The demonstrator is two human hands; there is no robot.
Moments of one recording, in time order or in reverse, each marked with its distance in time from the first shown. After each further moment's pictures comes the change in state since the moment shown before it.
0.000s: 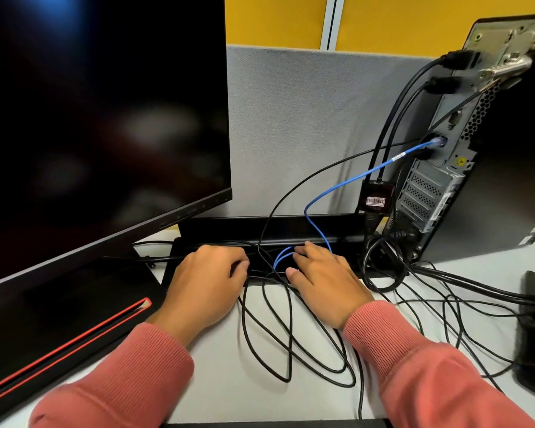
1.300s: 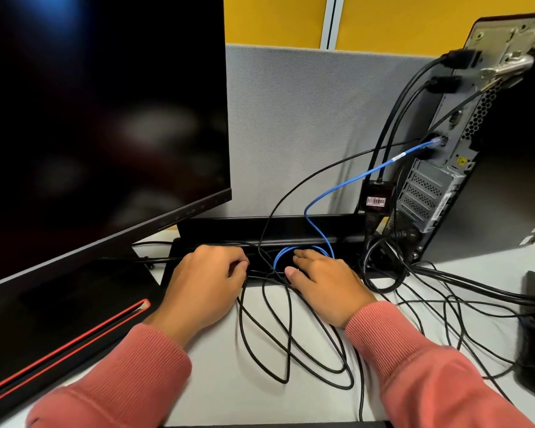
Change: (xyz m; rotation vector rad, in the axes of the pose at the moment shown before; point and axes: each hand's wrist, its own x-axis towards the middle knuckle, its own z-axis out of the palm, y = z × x) left_hand 0.004 -0.005 0.004 -0.014 0.016 0.016; right_hand 0.001 0.001 -0.002 0.068 -0.034 0.053
